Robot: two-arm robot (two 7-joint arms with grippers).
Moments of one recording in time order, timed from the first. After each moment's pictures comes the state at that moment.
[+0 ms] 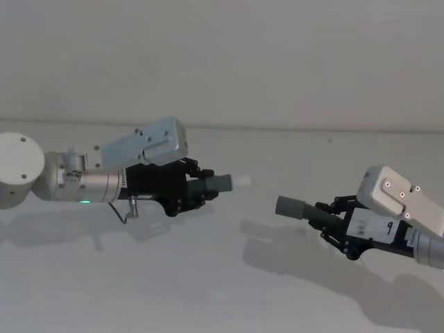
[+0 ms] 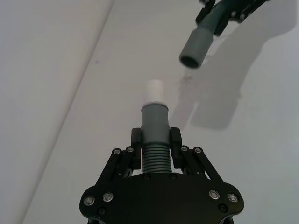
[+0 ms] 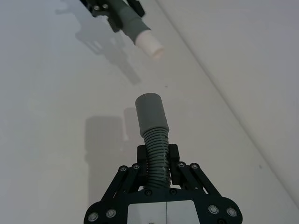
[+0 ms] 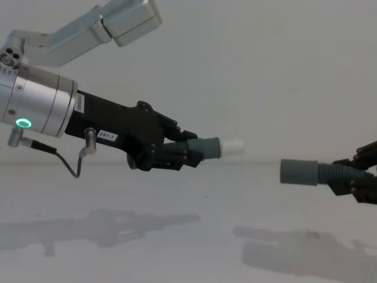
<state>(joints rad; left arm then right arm) -0.71 0.53 0.68 -1.41 -0.15 0.05 -0.85 0.29 0.74 -0.41 -1.73 0.07 0.17 0.66</state>
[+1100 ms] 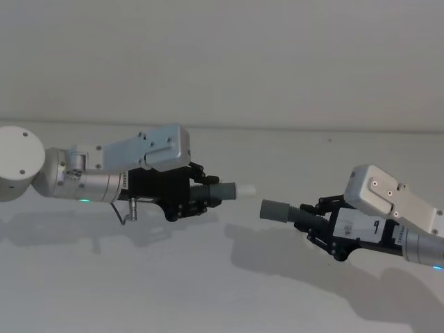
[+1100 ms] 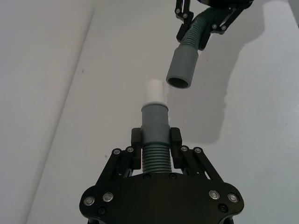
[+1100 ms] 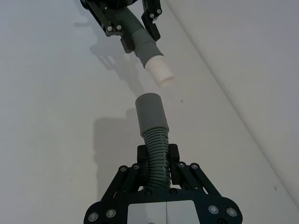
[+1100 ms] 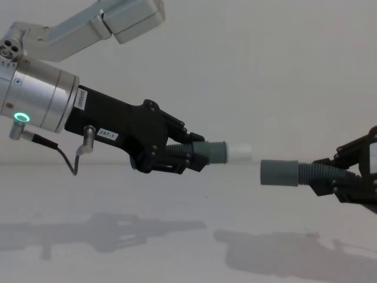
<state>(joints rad) -0.75 0.55 0.73 -1.42 -0.16 0.01 -0.91 0.34 0.74 -0.47 -1.73 0.09 0.17 0.70</state>
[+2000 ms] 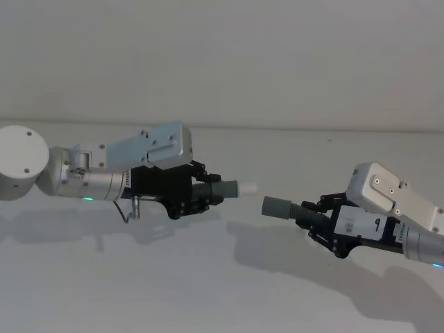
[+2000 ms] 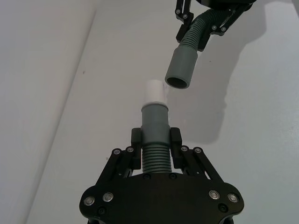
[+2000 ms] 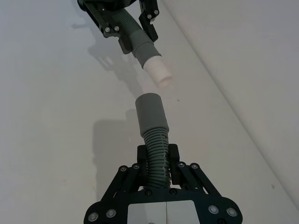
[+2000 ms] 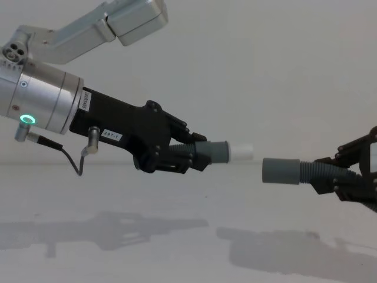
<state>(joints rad) -0.76 0.54 0.75 -1.39 -0.17 -0.01 -0.90 0.35 0.75 -0.48 -1.71 0.11 0.15 0.68</state>
